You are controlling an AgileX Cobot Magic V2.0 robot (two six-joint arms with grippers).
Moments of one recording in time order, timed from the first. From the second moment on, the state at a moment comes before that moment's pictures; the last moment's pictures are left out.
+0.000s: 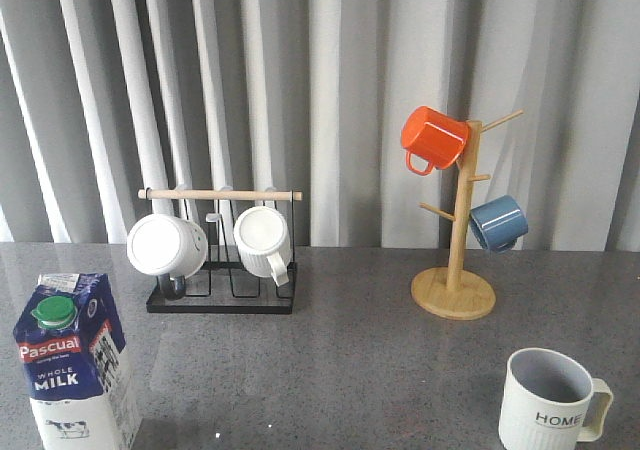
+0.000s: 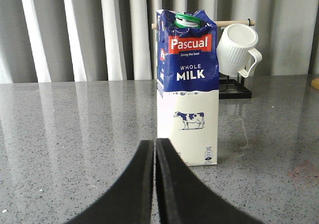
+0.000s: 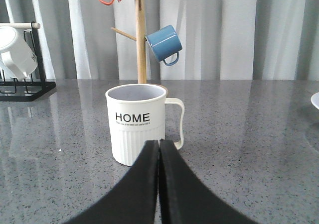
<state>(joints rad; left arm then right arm) -0.02 -0.01 0.03 0.02 0.05 -0.03 0.01 -0.01 0.03 -0.08 0.06 0.09</state>
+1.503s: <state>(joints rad) -0.02 0.28 -0.48 0.00 0.22 -0.08 0.01 0.22 -0.39 -0.08 0.17 -0.03</state>
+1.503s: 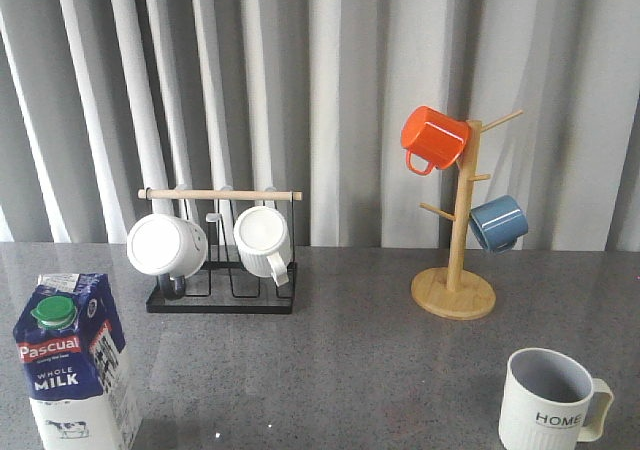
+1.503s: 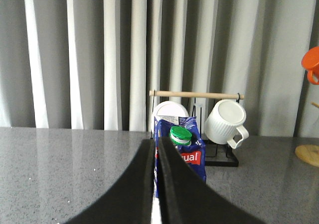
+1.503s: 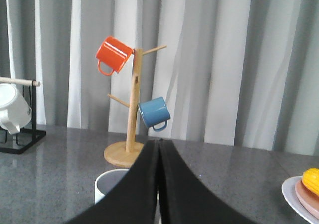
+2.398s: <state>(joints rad) -0.02 0.63 -0.65 -0.01 0.43 -0.07 0.01 0.47 -0.51 -0.07 0.46 -0.03</state>
